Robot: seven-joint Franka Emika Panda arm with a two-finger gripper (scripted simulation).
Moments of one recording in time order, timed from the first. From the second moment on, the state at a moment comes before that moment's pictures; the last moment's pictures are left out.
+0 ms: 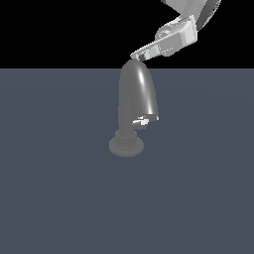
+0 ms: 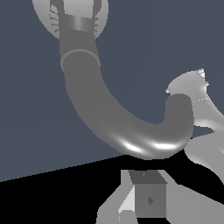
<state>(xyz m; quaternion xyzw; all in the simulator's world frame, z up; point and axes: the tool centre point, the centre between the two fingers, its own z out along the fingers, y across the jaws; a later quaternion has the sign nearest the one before) 0.012 -0.048 0.316 -0.72 0.42 0.53 0.16</state>
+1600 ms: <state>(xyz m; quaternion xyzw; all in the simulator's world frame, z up) 0.023 -0.083 0.175 -0.46 0.53 0.67 0.21</state>
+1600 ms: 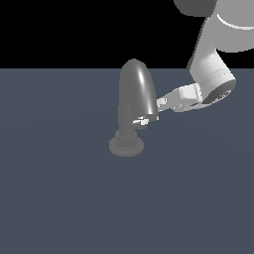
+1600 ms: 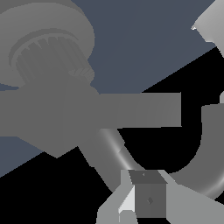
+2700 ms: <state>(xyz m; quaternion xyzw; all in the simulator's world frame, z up) -0.004 -0.094 0.153 -0.48 0.53 0.66 0.22</state>
